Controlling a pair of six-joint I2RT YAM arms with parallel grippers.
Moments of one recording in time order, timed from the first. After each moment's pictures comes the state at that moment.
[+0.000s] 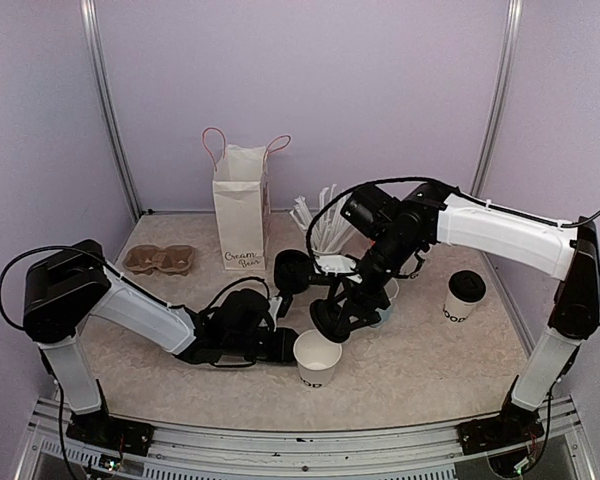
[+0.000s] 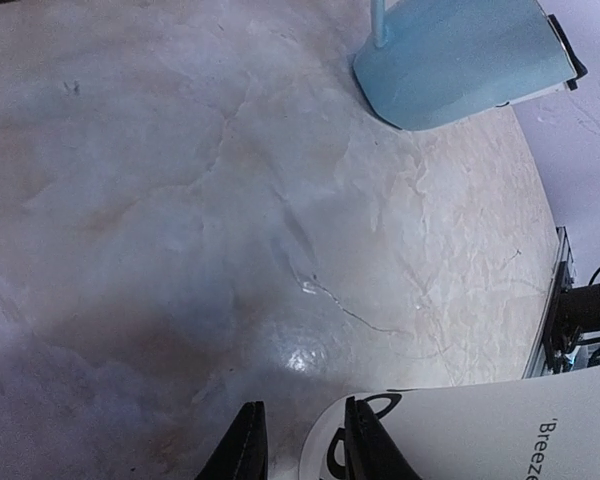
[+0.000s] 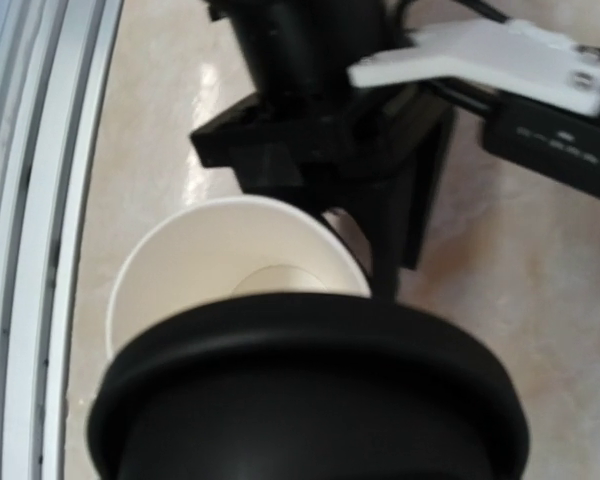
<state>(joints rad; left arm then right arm) -1.00 1.81 0.74 0.43 0.12 -0.75 0.86 1.72 1.56 -1.02 -0.47 -0.71</state>
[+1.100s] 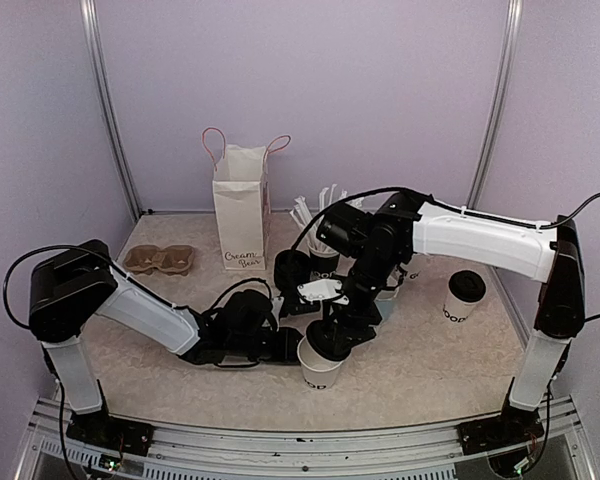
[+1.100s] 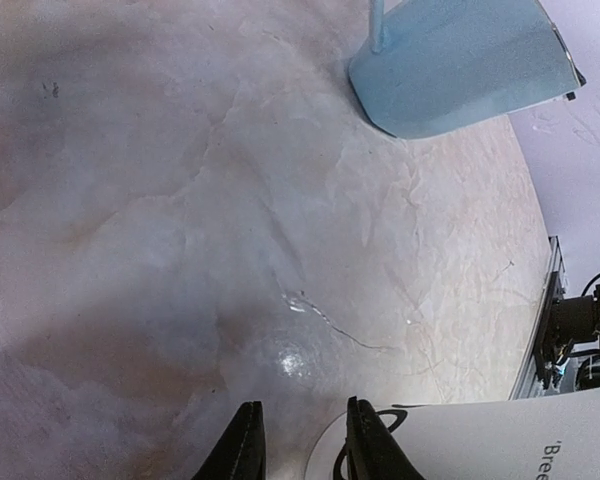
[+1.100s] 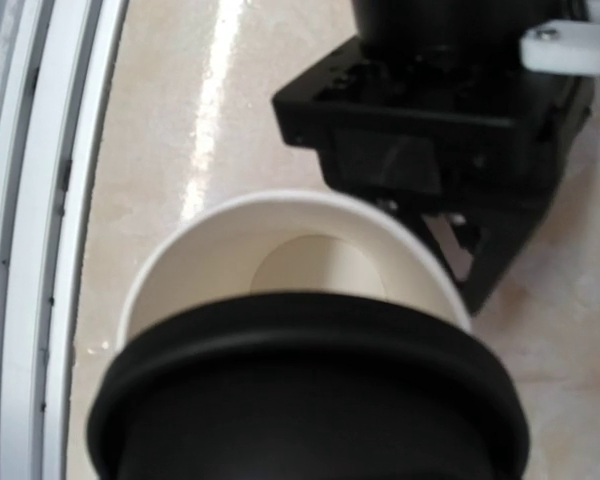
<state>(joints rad) -1.01 1.85 0.77 0.47 0.13 -0.79 0.96 1.82 1.62 -1.13 -0.35 -0.75</state>
